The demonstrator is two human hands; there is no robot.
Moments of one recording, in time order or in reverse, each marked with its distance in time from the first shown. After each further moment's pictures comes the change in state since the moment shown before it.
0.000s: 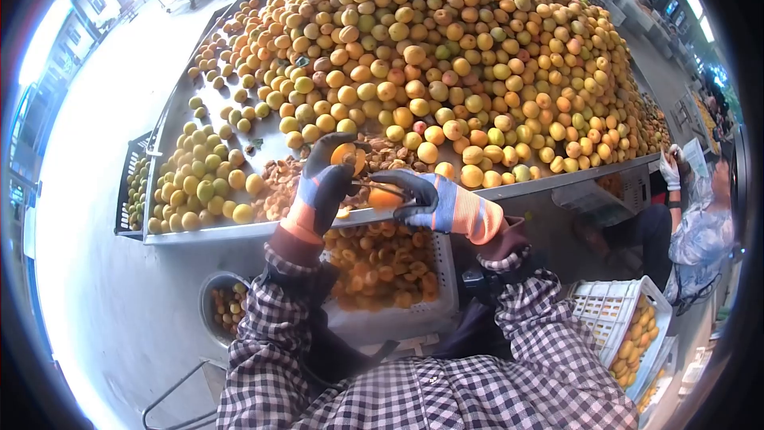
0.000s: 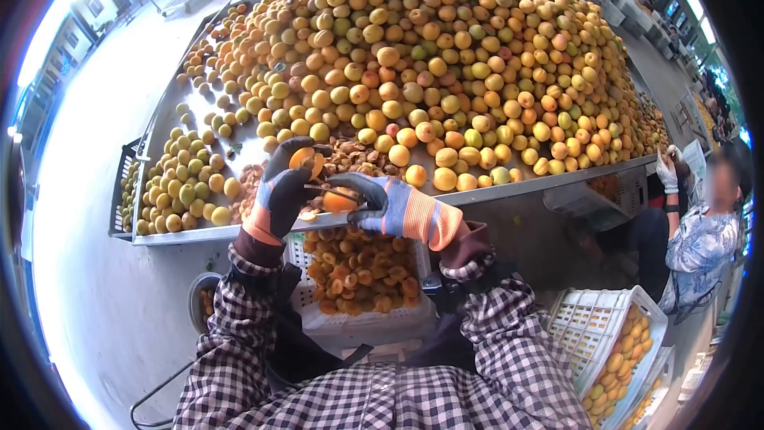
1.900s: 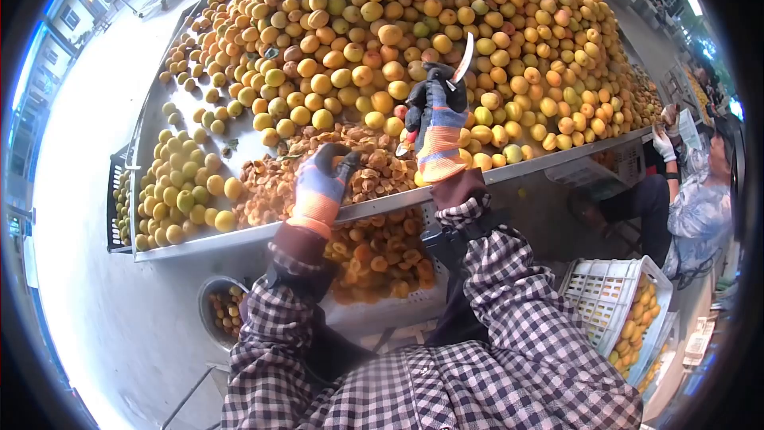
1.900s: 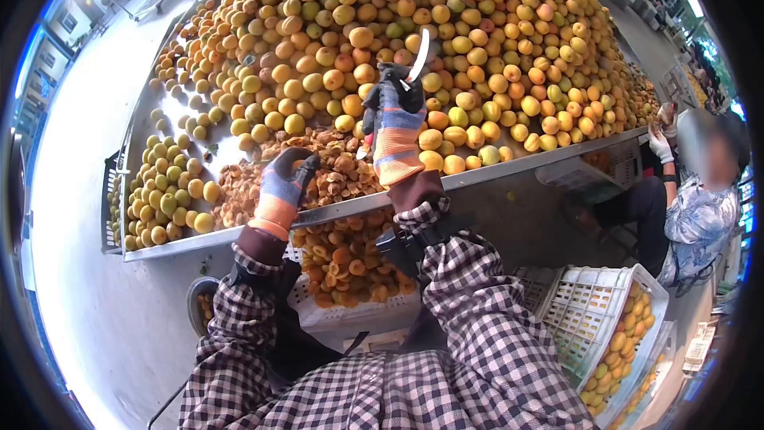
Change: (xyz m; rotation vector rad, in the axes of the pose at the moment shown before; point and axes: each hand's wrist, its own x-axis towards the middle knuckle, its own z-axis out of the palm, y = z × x) left_hand 0.020 -0.067 0.023 0.568 0.191 -0.089; right_hand 0.068 0.043 -0.033 0.811 1.198 -0.195
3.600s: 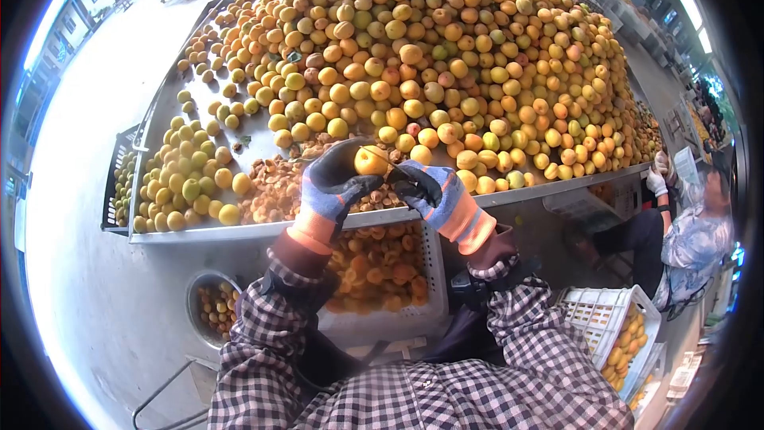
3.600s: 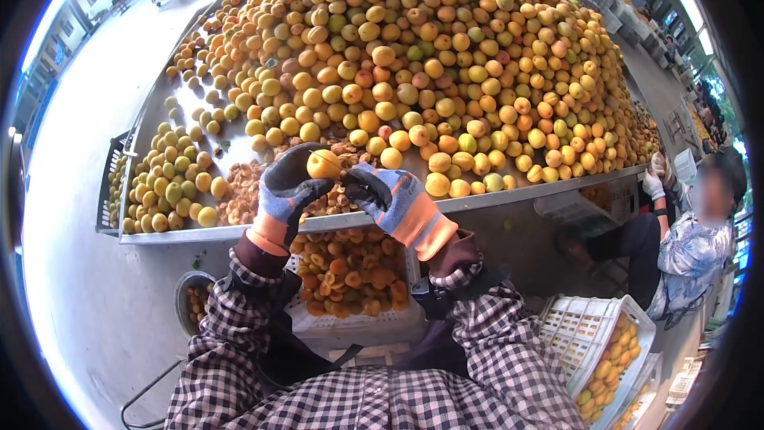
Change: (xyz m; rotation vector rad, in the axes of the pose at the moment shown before) left_hand -0.013 0.039 -0.023 -0.940 -0.105 0.026; right_hand -0.064 -0.037 -0.034 -0.953 -0.843 -0.296
